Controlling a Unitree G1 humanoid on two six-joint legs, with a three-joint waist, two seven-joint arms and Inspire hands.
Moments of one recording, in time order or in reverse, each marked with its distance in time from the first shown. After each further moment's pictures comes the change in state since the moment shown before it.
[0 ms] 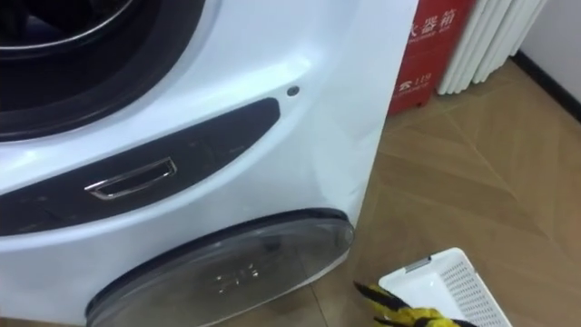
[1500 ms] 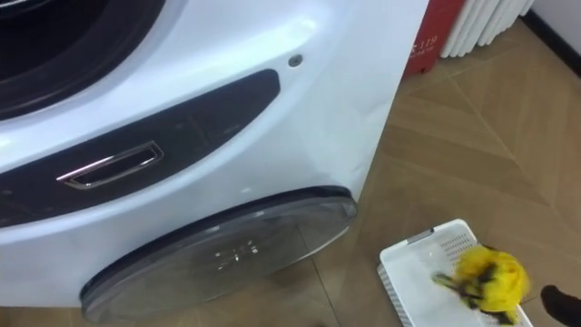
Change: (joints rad) left arm 0.056 0.048 -0.102 -0.156 -0.153 -0.033 0.087; right arm -0.021 -0.186 -0.048 -0.088 0.063 -0.077 -0.601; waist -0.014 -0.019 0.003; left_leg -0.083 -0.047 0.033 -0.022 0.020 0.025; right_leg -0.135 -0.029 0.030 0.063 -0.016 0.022
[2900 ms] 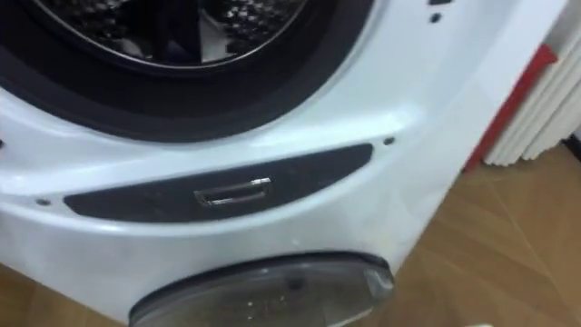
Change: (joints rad) left arm -0.019 -0.036 0.013 0.153 0.052 -0.043 -0.064; right arm 0.148 0.210 0.210 0.132 -0.042 -0.040 0.263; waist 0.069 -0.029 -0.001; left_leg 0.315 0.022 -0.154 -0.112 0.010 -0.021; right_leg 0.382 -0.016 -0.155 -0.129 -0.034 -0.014
